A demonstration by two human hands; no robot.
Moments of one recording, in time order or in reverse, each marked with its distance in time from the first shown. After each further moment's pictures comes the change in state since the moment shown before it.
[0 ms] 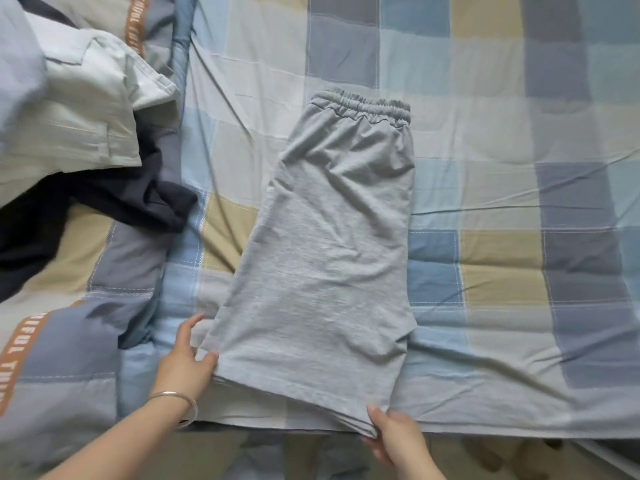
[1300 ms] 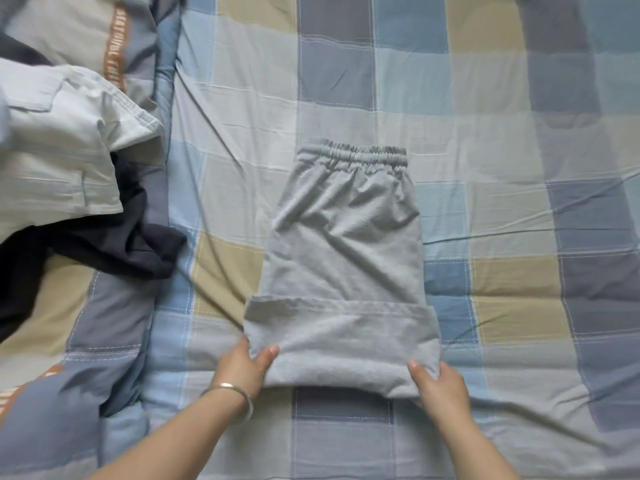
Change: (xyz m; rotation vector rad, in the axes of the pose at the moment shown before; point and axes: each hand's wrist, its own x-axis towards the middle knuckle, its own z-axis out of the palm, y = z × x) left_hand 0.049 0.073 0.047 0.016 -0.152 0.030; right_hand 0.049 -0.099 -0.039 -0.105 0.293 -0.330
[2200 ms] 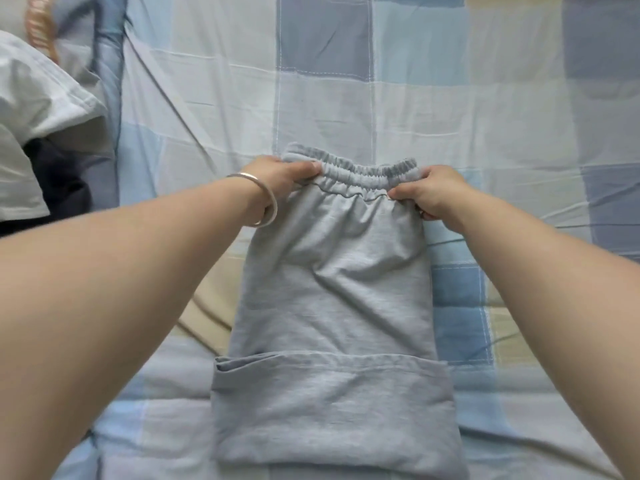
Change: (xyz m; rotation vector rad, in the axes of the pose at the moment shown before) left_hand 0.096 0.233 -0.047 -0.401 -0.112 0.322; right_hand 0.130 -0.238 -0.022 -0.016 -0.229 -0.371
